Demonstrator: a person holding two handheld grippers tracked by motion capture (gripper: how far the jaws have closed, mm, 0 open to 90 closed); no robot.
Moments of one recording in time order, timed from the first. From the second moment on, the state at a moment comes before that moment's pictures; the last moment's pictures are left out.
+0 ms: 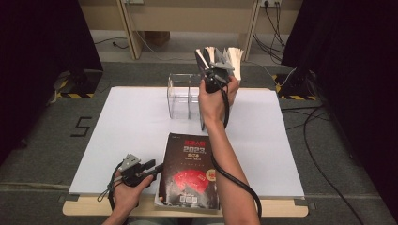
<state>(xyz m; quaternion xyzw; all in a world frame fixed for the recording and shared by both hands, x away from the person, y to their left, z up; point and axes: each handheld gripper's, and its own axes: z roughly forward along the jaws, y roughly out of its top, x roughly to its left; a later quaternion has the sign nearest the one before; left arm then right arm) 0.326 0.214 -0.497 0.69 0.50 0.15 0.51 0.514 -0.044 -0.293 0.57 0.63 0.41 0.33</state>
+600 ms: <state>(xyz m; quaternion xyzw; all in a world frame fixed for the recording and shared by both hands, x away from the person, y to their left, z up) 0.326 0.214 -0.498 0.69 0.50 0.15 0.51 0.533 -0.043 -0.292 0.58 0.64 0.40 0.31</state>
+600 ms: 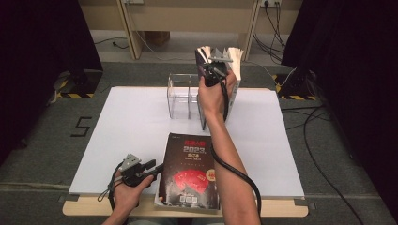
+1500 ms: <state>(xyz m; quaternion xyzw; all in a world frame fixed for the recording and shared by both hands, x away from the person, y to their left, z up) 0.325 0.213 -0.498 0.69 0.49 0.15 0.51 0.525 -0.047 -0.310 0.57 0.60 0.40 0.38</state>
